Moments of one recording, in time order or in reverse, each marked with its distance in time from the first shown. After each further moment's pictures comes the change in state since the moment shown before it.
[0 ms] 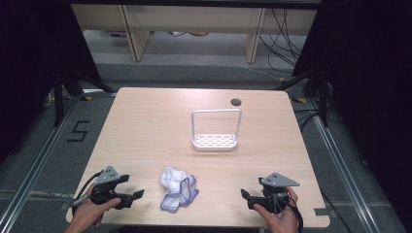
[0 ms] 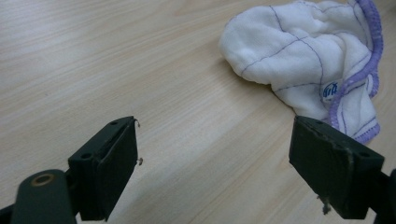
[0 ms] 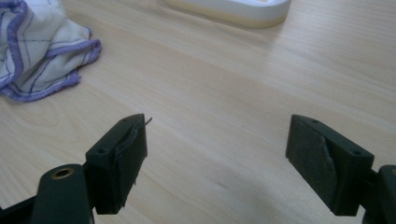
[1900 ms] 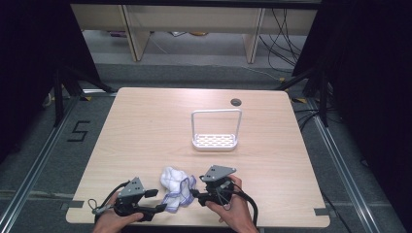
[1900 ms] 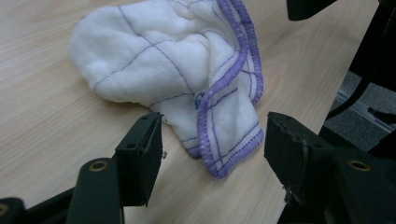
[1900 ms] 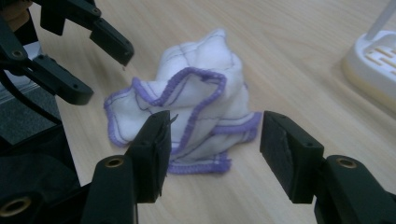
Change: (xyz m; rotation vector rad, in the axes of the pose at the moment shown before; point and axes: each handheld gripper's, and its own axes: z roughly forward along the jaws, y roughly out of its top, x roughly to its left) left arm -0.067 0.006 0.029 0.043 -0.197 0.090; right arm 0.106 0.064 0.066 0.061 0.276 -0.300
